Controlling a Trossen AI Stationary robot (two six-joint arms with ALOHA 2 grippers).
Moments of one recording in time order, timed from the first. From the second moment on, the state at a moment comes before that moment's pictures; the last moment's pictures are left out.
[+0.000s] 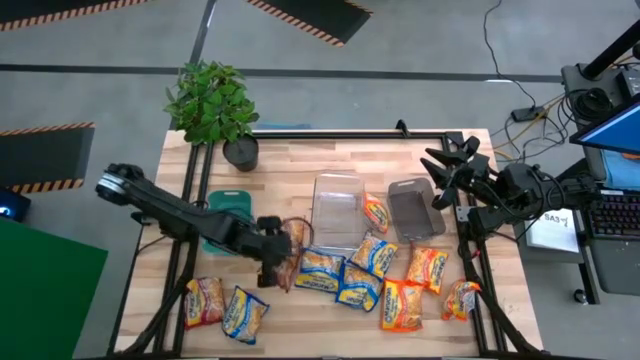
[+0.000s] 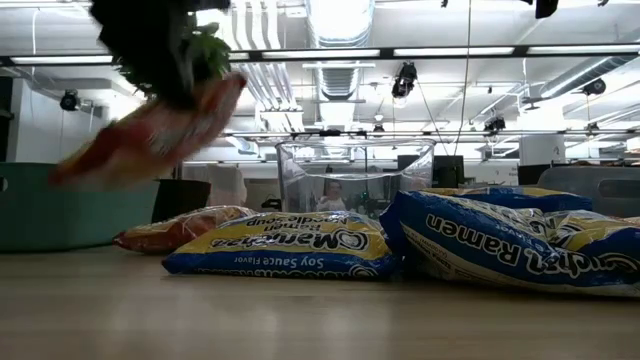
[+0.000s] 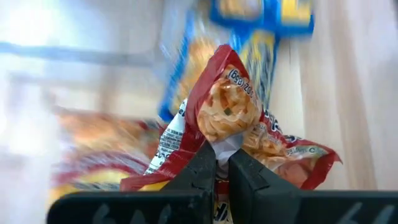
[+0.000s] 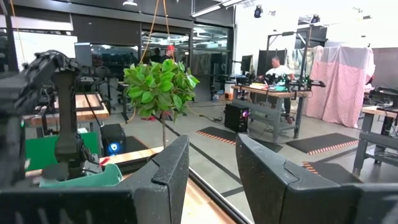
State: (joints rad) left arm -0.37 1.40 1.02 -0.58 -0.20 -0.37; right arm 0.16 0.55 0.63 0.06 0.66 -0.16
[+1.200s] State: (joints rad) left arm -0.14 1.70 1.06 0.40 -0.79 0.34; right arm 0.16 0.42 0.63 -0.25 0.65 0.08
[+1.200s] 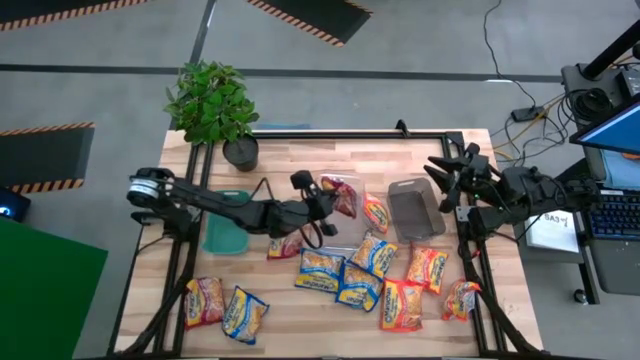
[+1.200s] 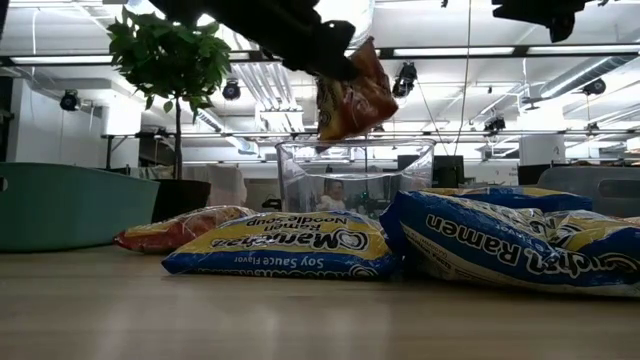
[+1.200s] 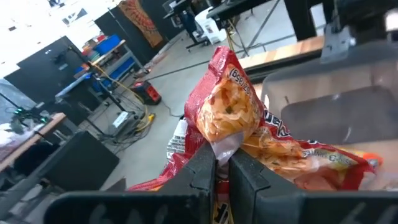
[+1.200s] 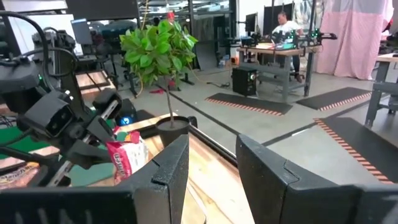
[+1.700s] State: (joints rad) left arm -0.14 1.77 1.07 0.40 -0.80 0.39; right arm 0.16 0.42 0.63 -0.34 0.65 0.18
